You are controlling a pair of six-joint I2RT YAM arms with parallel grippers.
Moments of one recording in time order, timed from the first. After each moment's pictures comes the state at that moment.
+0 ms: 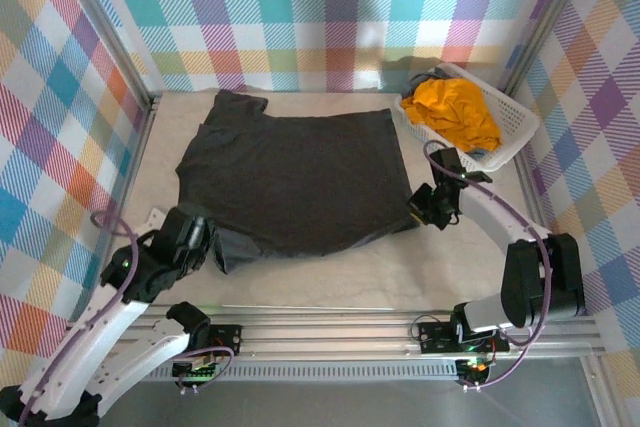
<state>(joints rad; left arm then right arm) -0.52 0.71 0.89 -1.07 -0.40 -1.48 0.20 1.43 0.93 -0.73 -0.18 0.89</state>
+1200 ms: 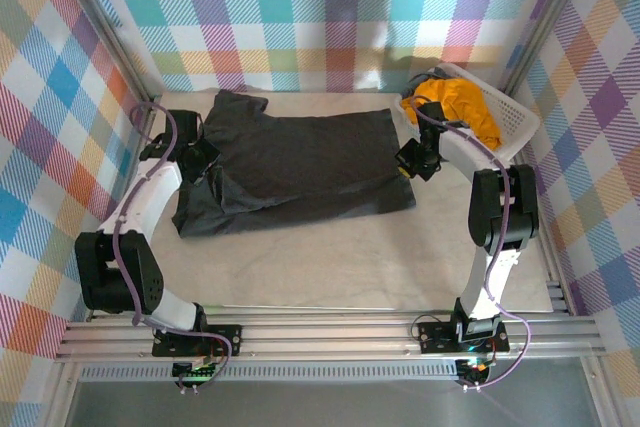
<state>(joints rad) -0.01 1.51 1.22 -0.66 -0.01 -0.89 0.16 1.92 1.45 -0.76 -0.19 0.88</state>
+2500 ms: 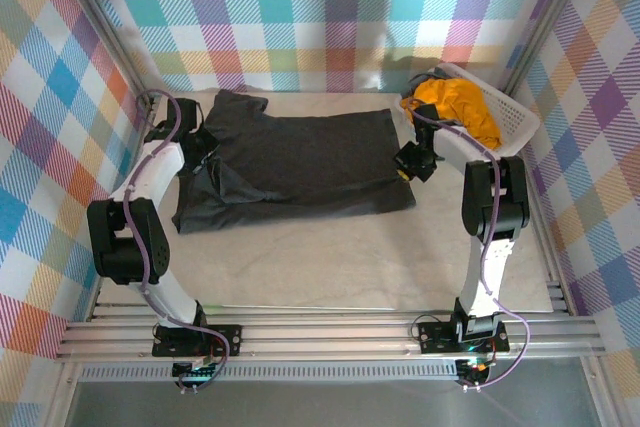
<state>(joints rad) 0.03 1.70 1.36 -0.63 0.02 -0.81 0.16 2.03 1.52 -0.78 -0.17 0.88</state>
